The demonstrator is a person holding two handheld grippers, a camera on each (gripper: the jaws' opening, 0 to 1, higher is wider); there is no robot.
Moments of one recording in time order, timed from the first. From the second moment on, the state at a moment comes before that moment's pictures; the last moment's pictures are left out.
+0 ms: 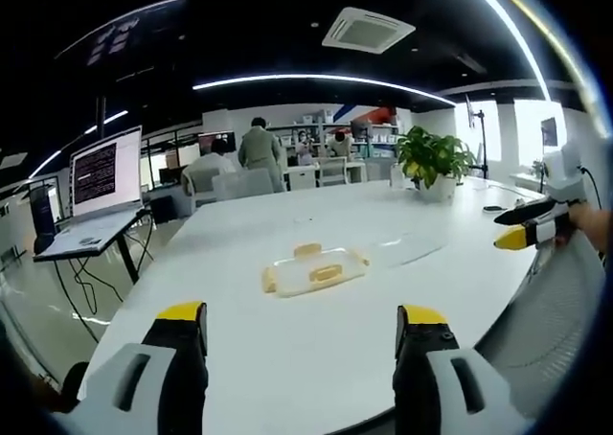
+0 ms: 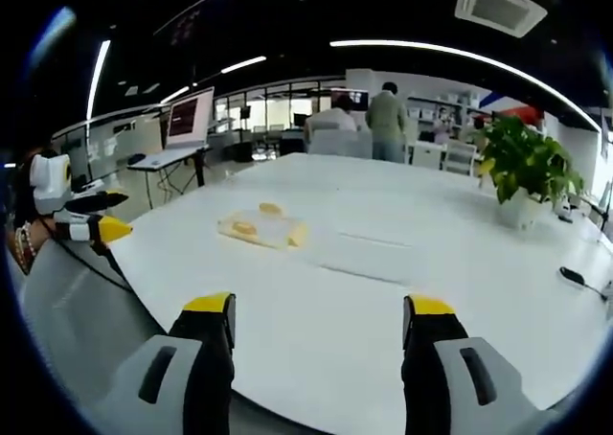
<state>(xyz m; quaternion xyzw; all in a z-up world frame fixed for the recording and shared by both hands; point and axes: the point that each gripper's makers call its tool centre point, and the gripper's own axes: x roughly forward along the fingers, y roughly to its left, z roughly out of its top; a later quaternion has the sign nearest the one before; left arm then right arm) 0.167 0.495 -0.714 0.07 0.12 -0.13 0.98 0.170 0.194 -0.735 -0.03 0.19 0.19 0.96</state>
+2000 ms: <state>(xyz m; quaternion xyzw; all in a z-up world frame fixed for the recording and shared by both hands) 0.408 0.518 -0.780 0.47 0.22 -0.31 0.80 0.384 0.292 -0.753 -0.45 0.18 0.43 0.76</state>
